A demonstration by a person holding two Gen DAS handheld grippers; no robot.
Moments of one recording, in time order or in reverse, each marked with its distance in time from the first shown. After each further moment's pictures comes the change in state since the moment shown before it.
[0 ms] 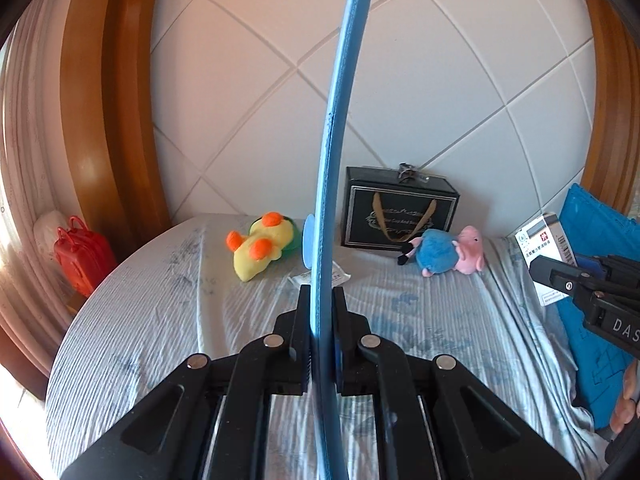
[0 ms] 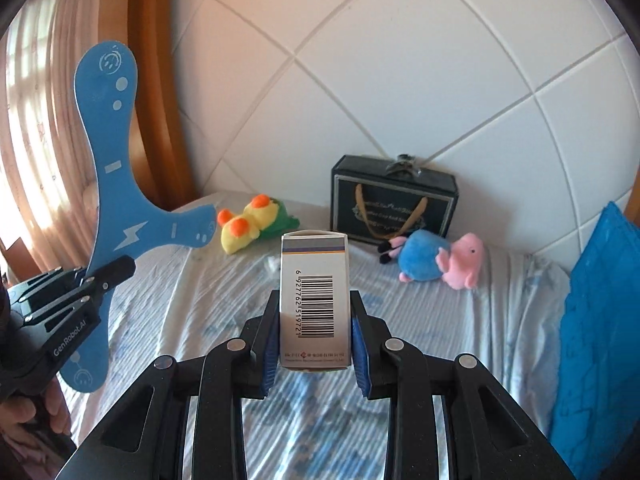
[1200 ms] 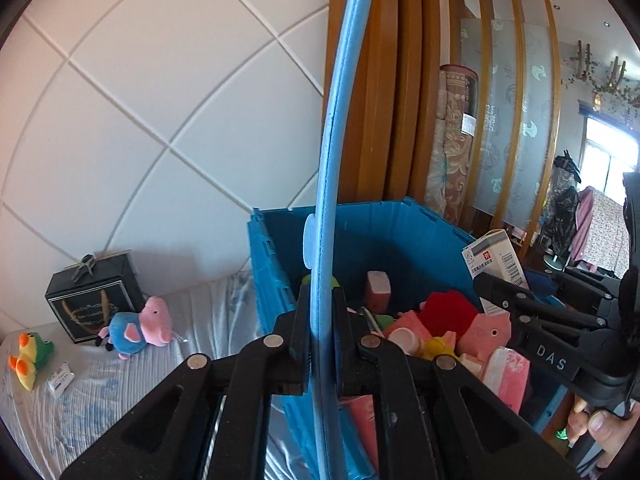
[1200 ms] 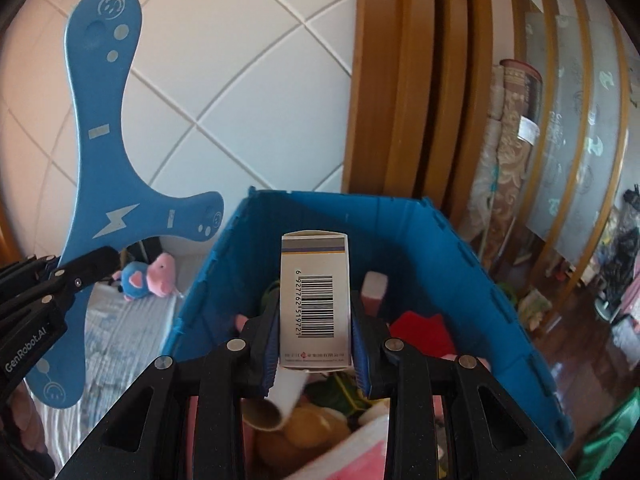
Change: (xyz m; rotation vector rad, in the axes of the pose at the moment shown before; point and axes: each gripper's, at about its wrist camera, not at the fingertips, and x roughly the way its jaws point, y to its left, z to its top) left arm -0.098 -0.484 0.057 0.333 -0.027 -0.599; right arm -0.293 -0.353 -0.071 0.317 -0.053 -0.585
